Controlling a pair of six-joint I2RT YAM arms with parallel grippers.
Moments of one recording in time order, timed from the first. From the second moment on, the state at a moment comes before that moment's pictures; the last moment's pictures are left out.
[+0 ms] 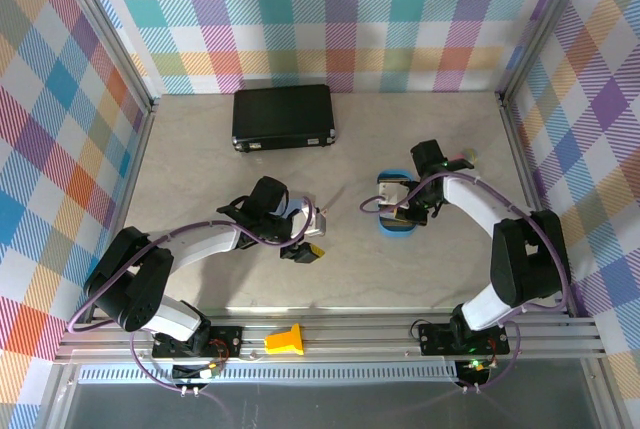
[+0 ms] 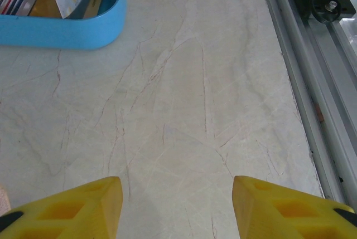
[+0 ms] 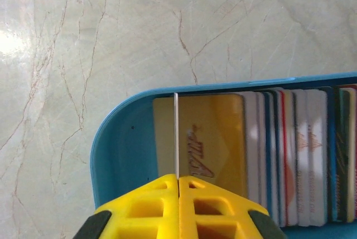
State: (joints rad) left arm -0.60 1.47 0.73 -0.17 0.76 0.67; right arm 0.28 1.56 1.04 -0.79 -0.30 -1.24
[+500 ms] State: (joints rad) left arm -0.61 1.47 0.73 -0.17 0.76 0.67; right arm 0.27 1.54 1.07 -0.83 -0.32 -1.23
